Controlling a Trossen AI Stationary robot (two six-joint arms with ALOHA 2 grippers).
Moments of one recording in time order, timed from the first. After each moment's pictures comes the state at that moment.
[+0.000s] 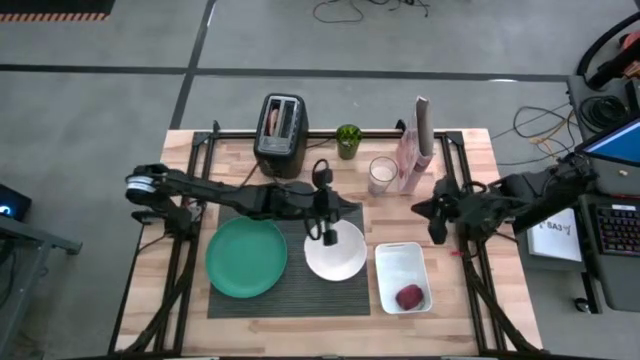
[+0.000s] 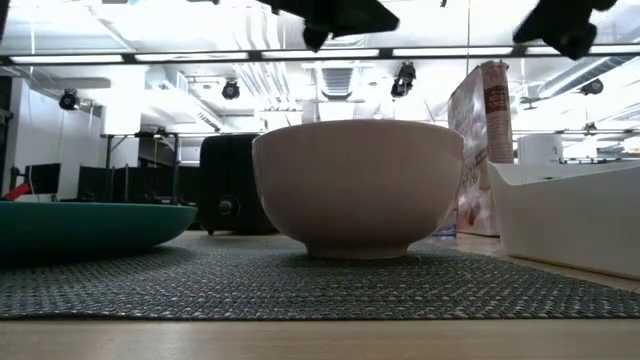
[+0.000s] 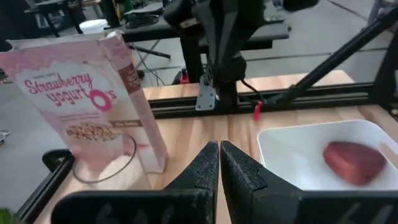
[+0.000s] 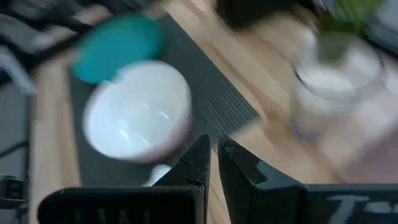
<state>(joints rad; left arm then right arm) -0.08 1.68 1.24 0.18 -0.20 0.09 0.40 0.71 0.85 -0.80 0.48 0.69</state>
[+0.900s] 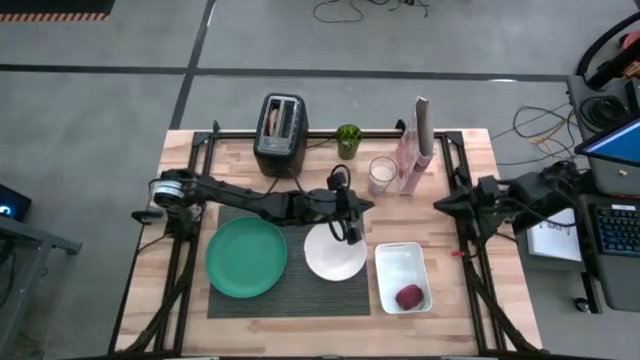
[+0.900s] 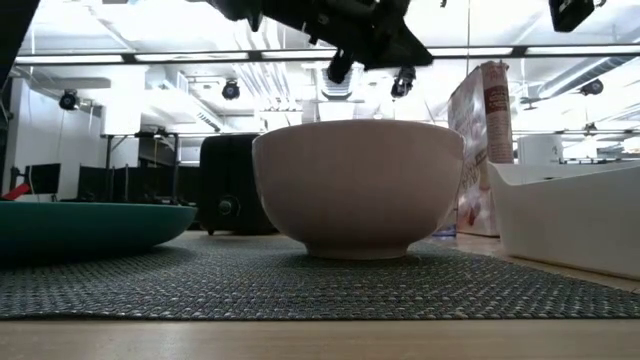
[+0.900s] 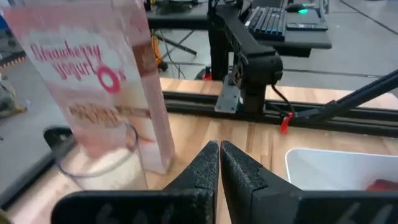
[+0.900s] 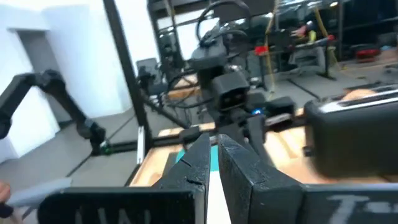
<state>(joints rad) -0.07 1.89 1.35 0.29 -0.33 -0.05 0.44 0.26 0.55 -0.25 0.33 0.17</state>
